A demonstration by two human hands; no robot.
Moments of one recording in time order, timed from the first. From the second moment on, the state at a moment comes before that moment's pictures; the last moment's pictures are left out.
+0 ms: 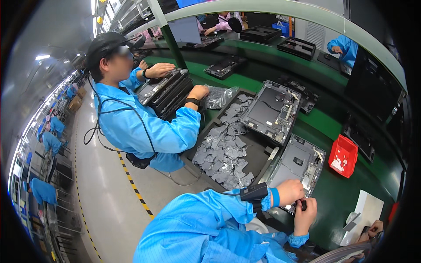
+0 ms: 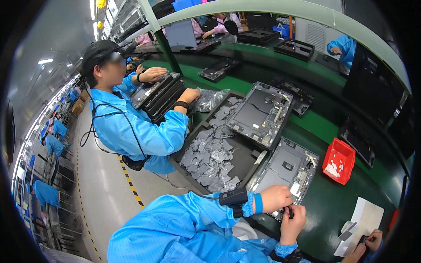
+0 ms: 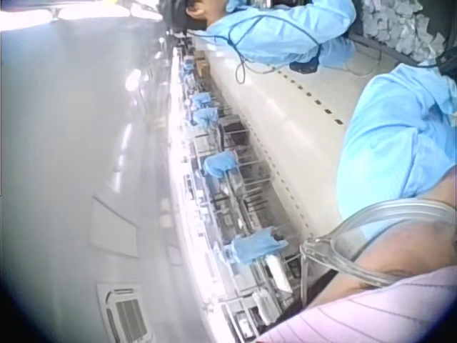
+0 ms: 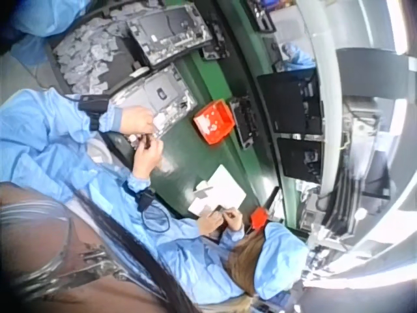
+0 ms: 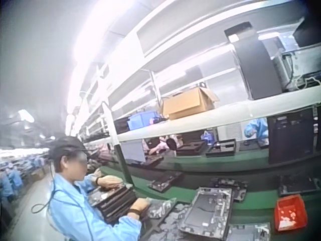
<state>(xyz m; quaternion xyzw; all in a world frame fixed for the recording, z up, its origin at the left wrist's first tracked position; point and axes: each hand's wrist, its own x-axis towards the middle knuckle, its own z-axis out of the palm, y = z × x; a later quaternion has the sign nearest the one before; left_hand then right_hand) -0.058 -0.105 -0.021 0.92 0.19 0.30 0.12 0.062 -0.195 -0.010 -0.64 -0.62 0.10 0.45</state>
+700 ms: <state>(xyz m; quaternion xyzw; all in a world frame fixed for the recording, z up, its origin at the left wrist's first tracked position) -0.056 -0.095 -0.028 0.83 0.18 0.35 0.40 0.084 -0.181 -0.009 -0.60 -0.64 0.15 0.45</state>
